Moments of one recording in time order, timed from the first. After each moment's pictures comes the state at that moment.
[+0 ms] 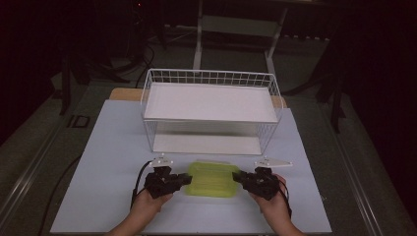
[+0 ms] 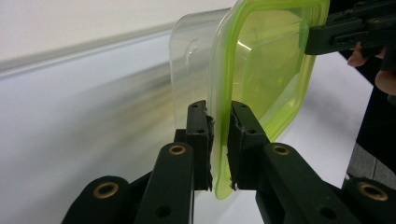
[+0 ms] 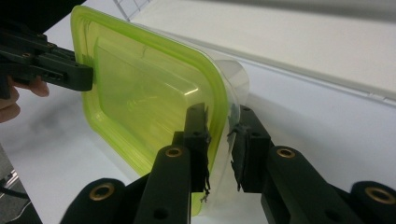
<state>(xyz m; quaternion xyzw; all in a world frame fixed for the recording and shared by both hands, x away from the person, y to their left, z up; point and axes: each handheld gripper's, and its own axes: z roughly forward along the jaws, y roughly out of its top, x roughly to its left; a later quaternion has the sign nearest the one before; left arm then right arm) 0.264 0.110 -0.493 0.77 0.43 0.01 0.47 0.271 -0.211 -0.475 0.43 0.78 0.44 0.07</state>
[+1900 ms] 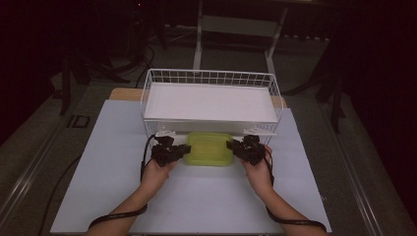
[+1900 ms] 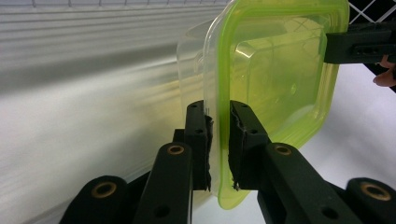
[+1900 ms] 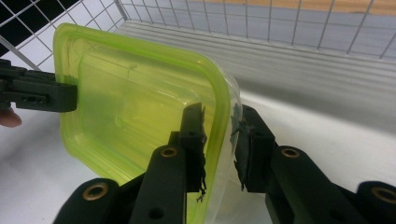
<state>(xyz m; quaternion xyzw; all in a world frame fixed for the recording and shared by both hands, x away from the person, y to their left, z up) 0.352 0.111 -0.502 0.74 0.48 0.07 0.47 0.368 -0.185 -0.480 0.46 0.76 0.44 0.13</state>
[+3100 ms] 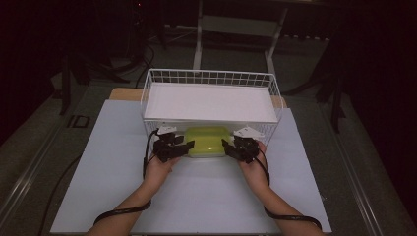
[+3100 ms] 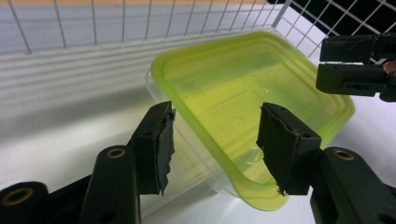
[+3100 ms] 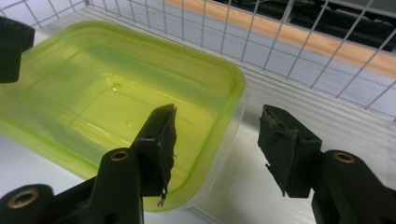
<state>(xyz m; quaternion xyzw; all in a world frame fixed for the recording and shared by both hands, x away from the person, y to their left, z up) 0.361 0.106 -0.496 0.73 0.48 0.12 0.48 0.374 -0.165 -0.490 0.41 0.78 0.40 0.25</state>
